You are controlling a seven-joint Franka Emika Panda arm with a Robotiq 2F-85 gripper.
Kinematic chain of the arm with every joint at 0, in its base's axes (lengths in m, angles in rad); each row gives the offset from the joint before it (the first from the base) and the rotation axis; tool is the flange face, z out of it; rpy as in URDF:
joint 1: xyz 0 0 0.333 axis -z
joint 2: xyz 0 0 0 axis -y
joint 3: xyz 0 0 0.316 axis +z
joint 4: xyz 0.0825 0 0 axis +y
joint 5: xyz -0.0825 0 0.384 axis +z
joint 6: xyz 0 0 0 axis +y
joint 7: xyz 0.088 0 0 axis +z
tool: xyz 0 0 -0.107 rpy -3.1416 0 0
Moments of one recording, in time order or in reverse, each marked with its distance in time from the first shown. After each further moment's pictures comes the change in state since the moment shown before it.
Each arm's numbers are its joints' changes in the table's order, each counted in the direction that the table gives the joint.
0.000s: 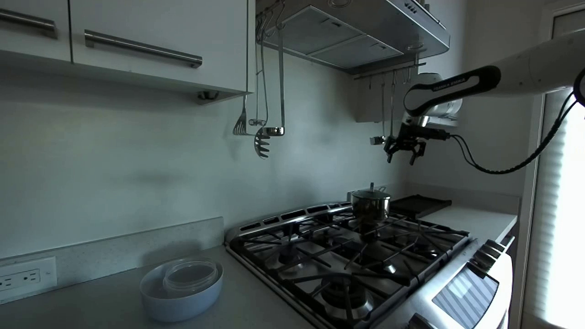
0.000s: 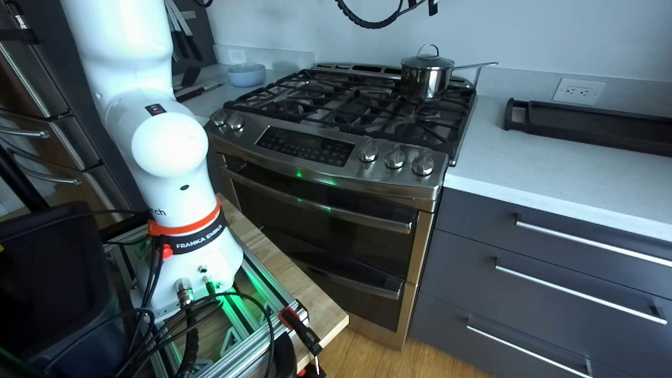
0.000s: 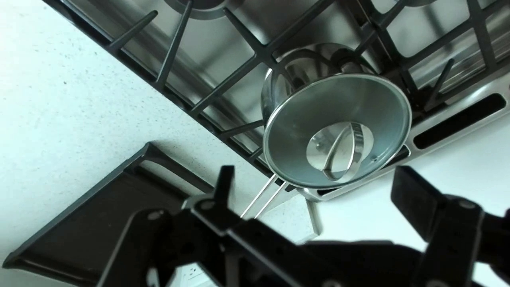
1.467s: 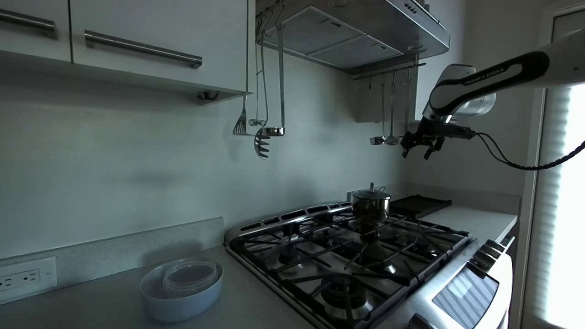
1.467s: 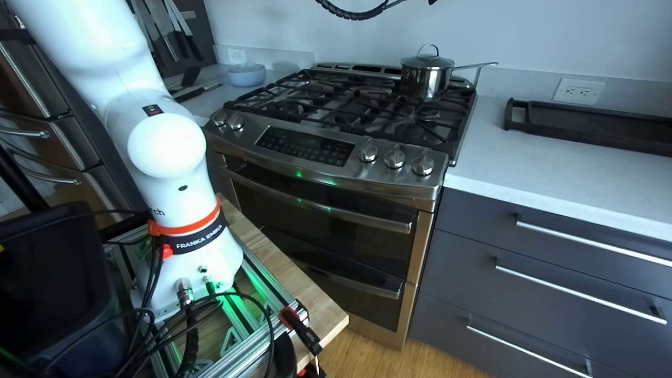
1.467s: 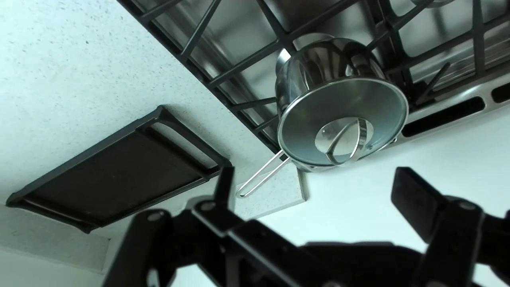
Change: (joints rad) arm 0.035 0.265 0.002 0.330 -0.006 -0.224 0.147
